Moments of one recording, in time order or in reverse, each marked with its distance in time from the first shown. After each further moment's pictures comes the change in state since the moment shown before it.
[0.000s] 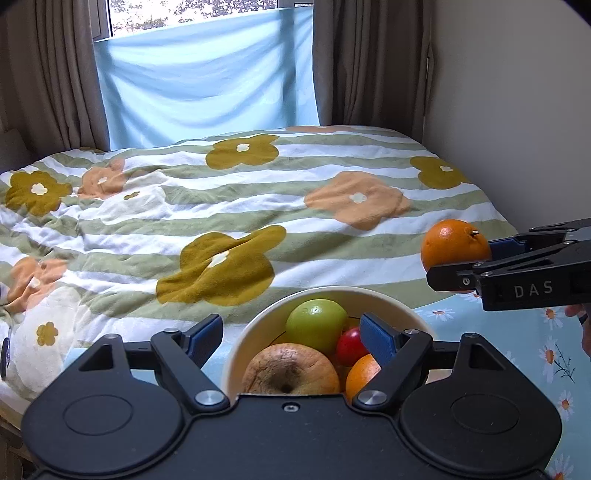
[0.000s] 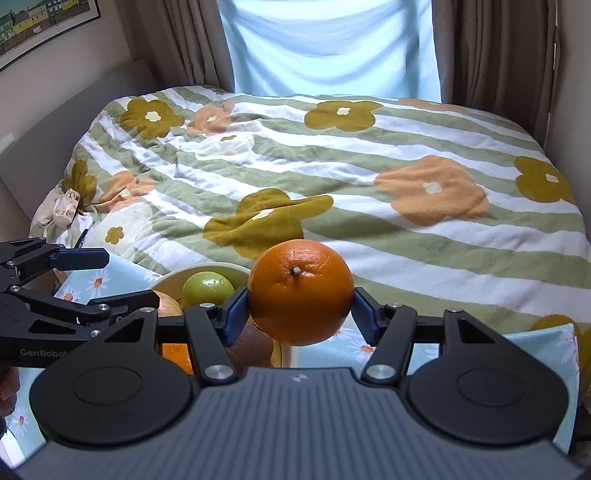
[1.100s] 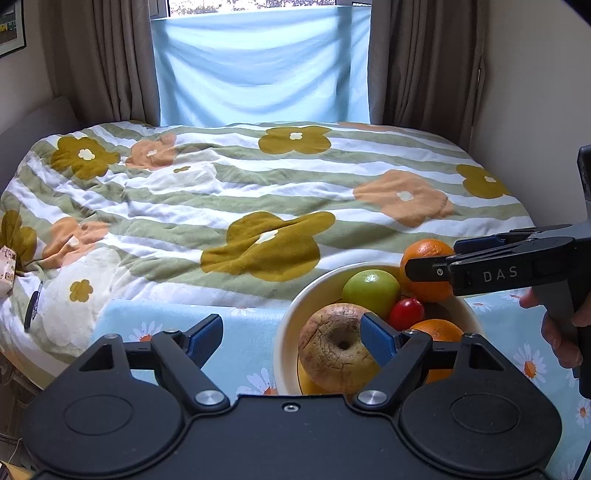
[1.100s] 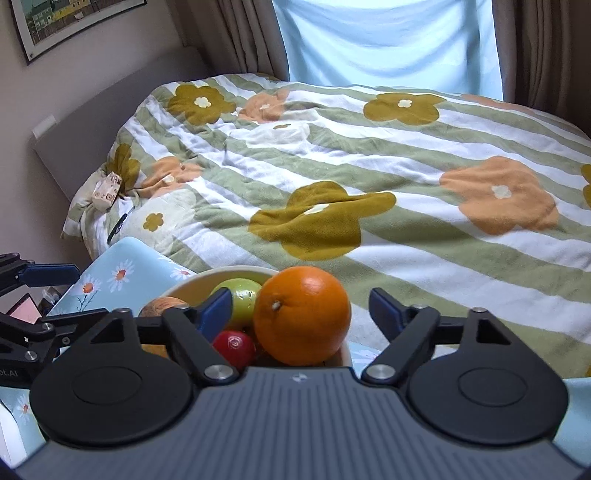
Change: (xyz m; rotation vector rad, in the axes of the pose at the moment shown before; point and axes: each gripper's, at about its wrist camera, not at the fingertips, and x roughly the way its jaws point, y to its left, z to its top) left arm -0.015 0.024 -0.027 -0.117 0.017 0.116; right arm 0.061 0.011 0.001 -0.059 0.004 0.174
